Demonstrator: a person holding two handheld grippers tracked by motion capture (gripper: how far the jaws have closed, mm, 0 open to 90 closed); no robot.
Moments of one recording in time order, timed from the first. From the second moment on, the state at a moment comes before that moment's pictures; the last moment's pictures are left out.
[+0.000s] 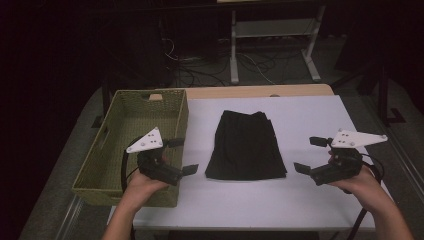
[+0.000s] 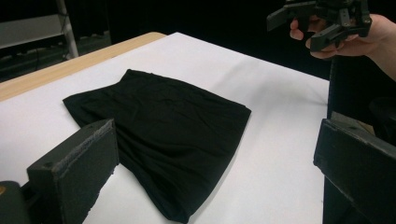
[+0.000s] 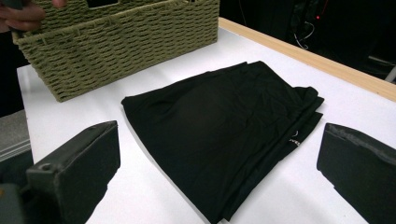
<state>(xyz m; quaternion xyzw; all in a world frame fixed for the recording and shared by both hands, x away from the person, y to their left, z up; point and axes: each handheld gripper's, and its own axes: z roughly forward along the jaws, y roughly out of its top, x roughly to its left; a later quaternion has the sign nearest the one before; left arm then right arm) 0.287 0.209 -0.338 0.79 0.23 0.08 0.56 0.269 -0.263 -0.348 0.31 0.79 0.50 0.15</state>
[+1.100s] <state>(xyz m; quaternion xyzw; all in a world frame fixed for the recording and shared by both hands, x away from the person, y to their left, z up) 0.286 0.210 -0.338 0.79 0.23 0.08 0.56 0.277 -0.244 -0.374 0.30 0.81 0.48 0.11</state>
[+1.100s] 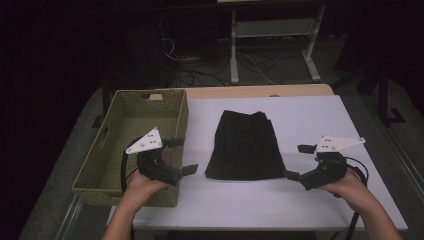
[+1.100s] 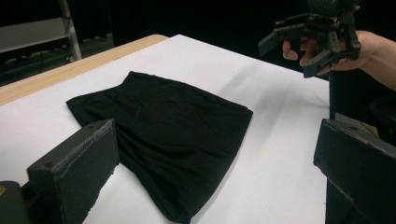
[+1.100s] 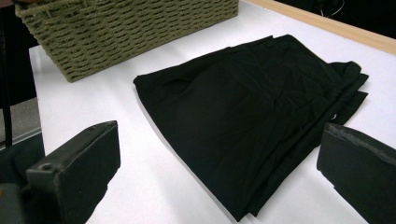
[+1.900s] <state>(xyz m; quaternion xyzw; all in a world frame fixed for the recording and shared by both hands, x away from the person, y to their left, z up) 0.287 0.210 -0.338 0.79 0.23 0.08 0.56 0.289 -0.217 -0.385 0.28 0.84 0.46 0.09</state>
